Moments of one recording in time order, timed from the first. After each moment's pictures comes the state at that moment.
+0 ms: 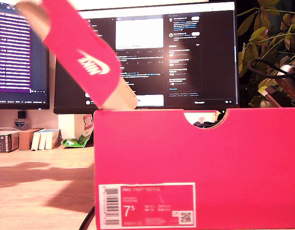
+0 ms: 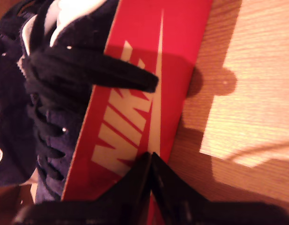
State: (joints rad) left arm -0.12 1.06 0.96 -0.27 0.99 -0.56; right arm 0.08 1.45 0.54 -0.03 -0.68 0.11
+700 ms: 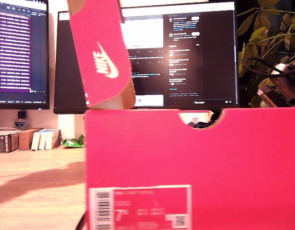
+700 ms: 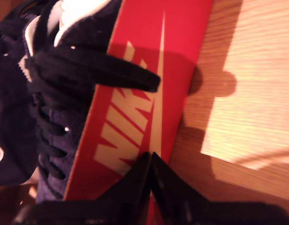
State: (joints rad) left arm -0.42 1.06 0.96 -0.03 0.73 -0.60; right arm 0.11 1.45 0.54 -0.02 -0.68 0.11
